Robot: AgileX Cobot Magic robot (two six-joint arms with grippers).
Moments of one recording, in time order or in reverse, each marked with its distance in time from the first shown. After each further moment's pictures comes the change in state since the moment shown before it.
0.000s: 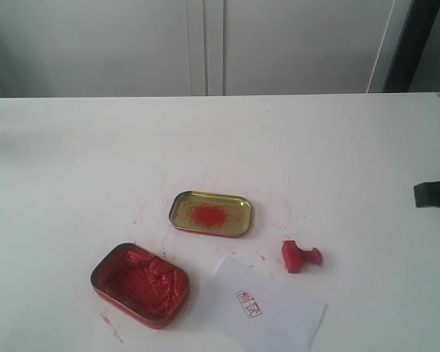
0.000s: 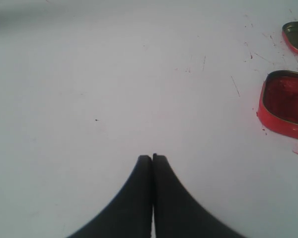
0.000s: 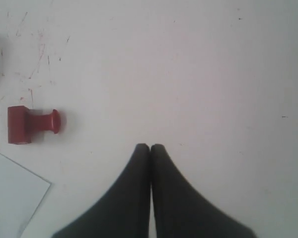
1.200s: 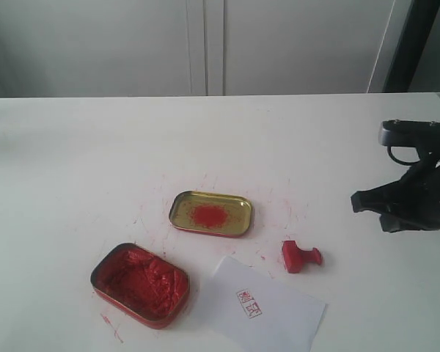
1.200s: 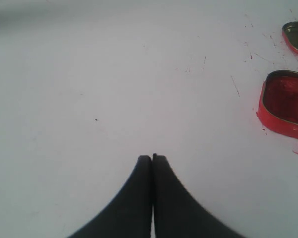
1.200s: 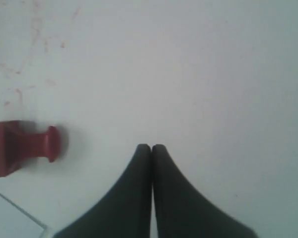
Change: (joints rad) left arm 0.000 0.000 0.000 0.000 0.000 0.000; right arm 0.000 0.505 -0.108 0.243 -0.149 -0.251
